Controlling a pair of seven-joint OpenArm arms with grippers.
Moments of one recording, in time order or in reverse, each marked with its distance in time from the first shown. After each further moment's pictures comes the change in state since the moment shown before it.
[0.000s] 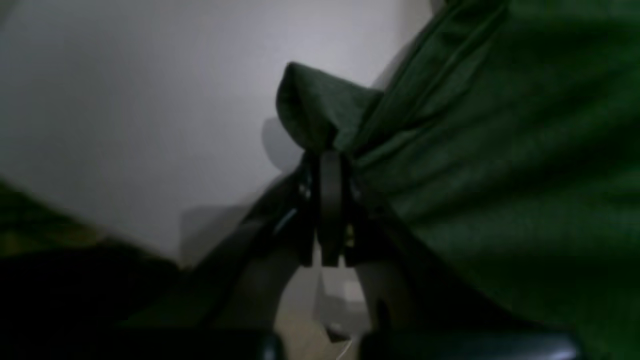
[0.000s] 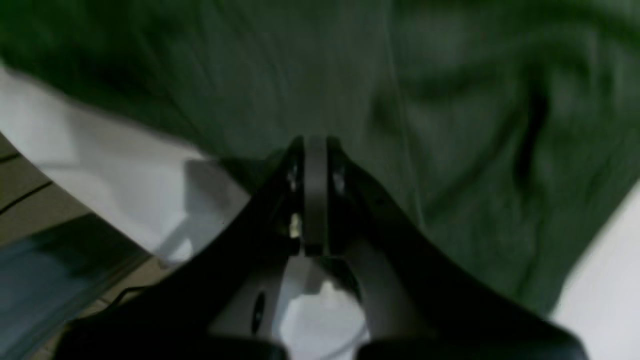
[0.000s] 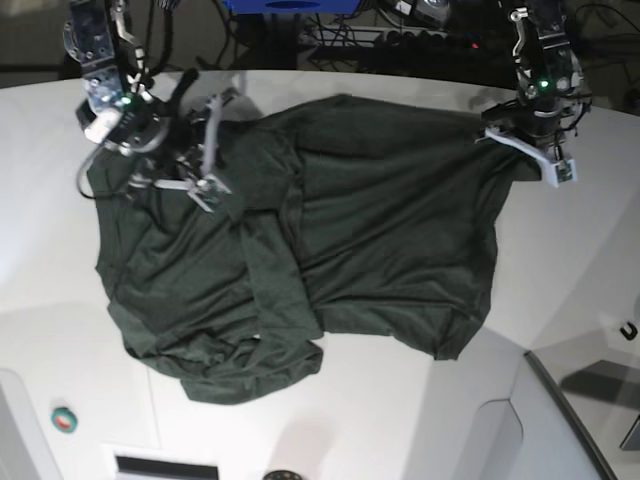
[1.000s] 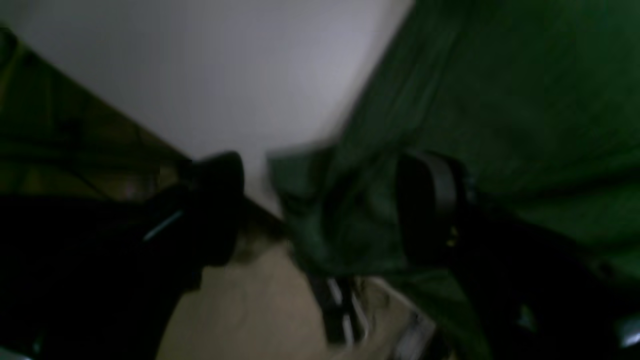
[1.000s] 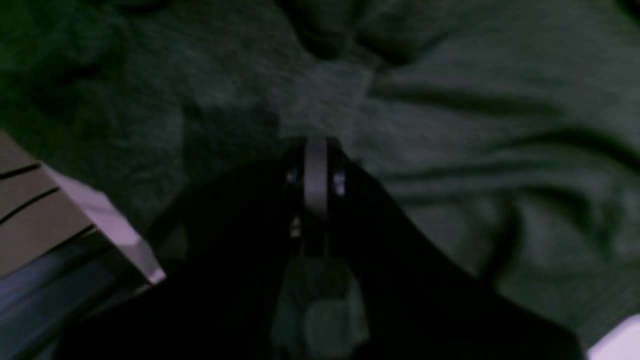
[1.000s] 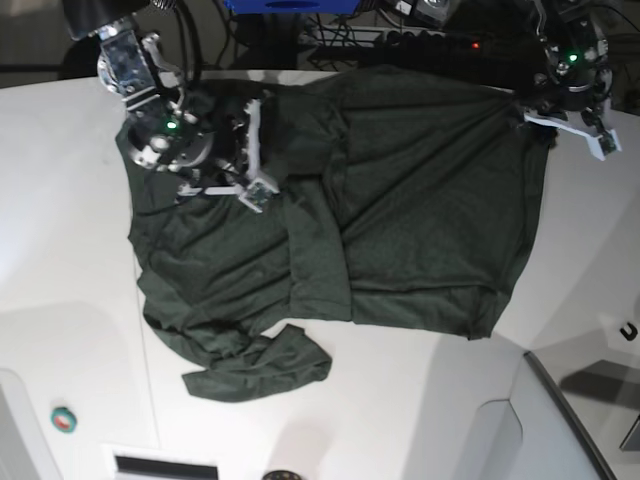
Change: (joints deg) left arm 4.2 5.3 -11.8 9.0 -0.9 0.4 0.2; right arm 6.4 -1.0 -5.6 -10.6 0.2 0.0 0.8
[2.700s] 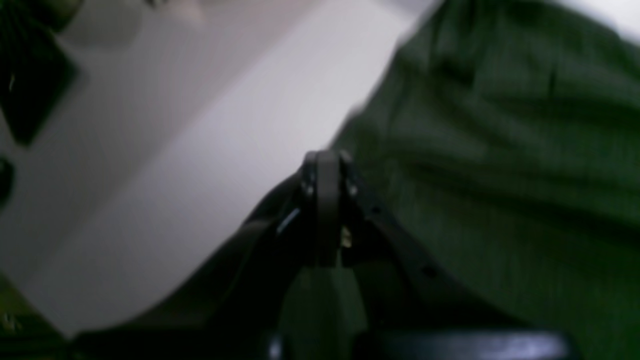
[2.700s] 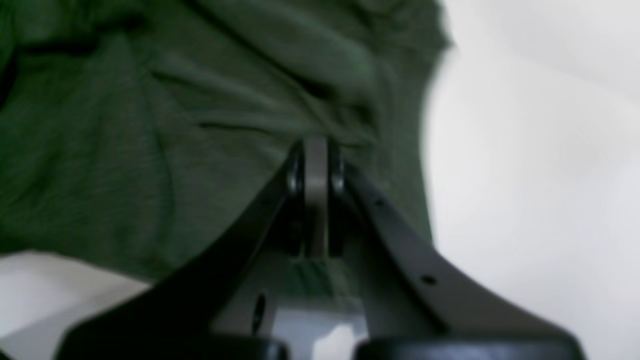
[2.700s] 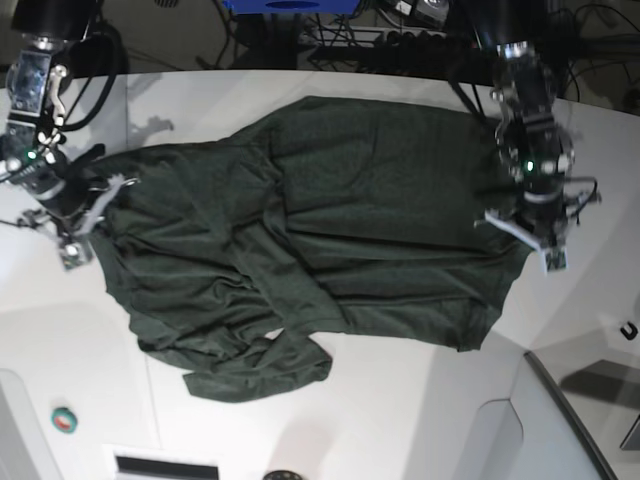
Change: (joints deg) left arm -19.4 -3.7 14.3 -12.6 16.3 -0.9 -4.5; right arm 1.4 -1.2 38.4 2.7 -0.1 3.5 5.9
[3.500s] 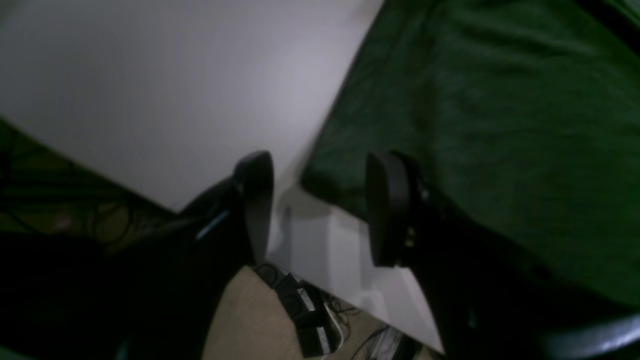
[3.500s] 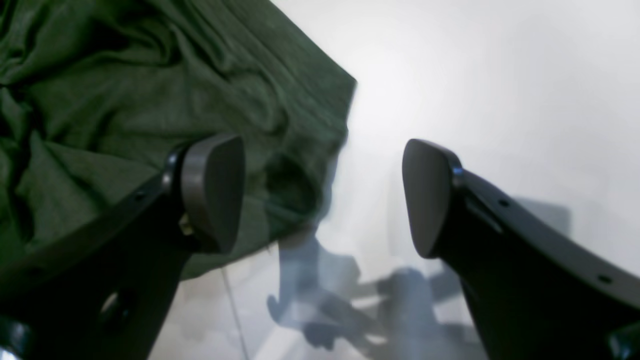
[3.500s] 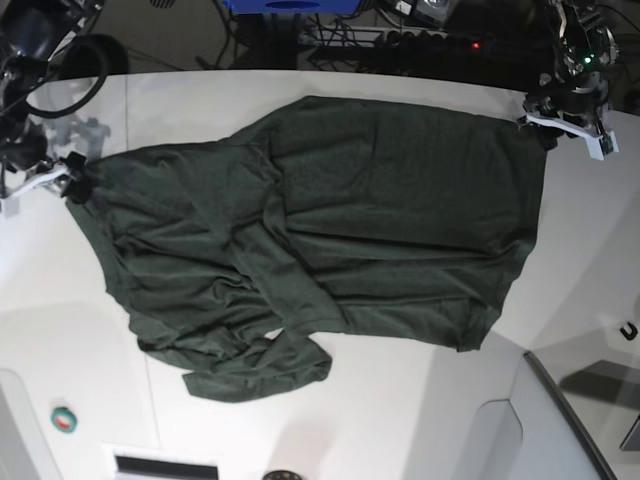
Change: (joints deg) left arm 17.7 -4.8 -12.1 -3.9 -27.5 -7.8 -3.6; right arm 6.5 1.6 24.7 -26.3 23.2 5.4 -7.7
